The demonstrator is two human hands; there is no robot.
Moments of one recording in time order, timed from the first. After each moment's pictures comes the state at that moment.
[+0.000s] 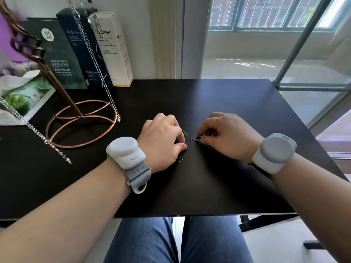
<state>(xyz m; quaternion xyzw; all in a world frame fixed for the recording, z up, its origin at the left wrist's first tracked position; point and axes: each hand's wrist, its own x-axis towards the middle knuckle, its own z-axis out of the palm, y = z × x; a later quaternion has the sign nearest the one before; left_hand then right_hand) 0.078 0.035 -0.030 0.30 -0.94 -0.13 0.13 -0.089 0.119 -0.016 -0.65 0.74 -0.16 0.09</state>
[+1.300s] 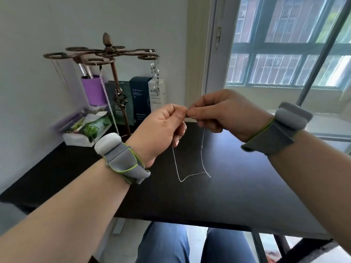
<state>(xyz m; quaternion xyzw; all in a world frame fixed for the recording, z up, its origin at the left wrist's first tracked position) 0.151 0.065 0.091 0.25 -0.69 -0.57 0.37 -0.002 0.118 0.129 -0.61 0.57 -0.45 0.32</state>
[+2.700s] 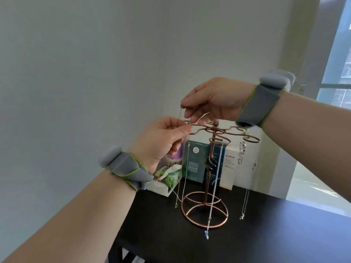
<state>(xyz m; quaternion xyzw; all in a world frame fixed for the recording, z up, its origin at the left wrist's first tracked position) 0.346 0.005 0.200 0.30 -0.63 -0.46 0.55 0.199 0.007 0.301 -0.72 0.46 -0.35 0.38</state>
